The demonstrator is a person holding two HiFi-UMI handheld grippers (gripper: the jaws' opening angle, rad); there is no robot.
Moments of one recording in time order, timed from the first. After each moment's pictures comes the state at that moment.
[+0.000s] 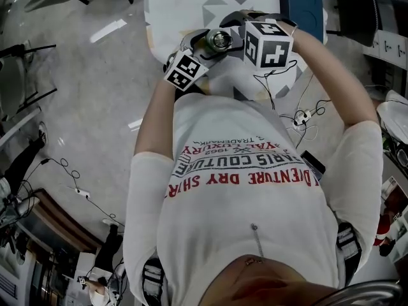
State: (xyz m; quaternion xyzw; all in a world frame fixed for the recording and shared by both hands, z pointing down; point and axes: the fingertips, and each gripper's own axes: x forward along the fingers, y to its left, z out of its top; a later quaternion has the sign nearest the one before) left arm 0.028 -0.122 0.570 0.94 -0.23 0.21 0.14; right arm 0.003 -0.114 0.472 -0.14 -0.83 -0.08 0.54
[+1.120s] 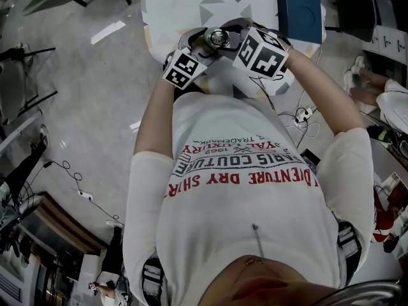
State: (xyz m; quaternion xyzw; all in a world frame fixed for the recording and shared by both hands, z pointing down) left arm 0.028 -0.122 0.571 0.94 -0.23 0.21 0.14; right arm 0.000 -0.116 0.487 0.03 -0.87 0.04 0.50
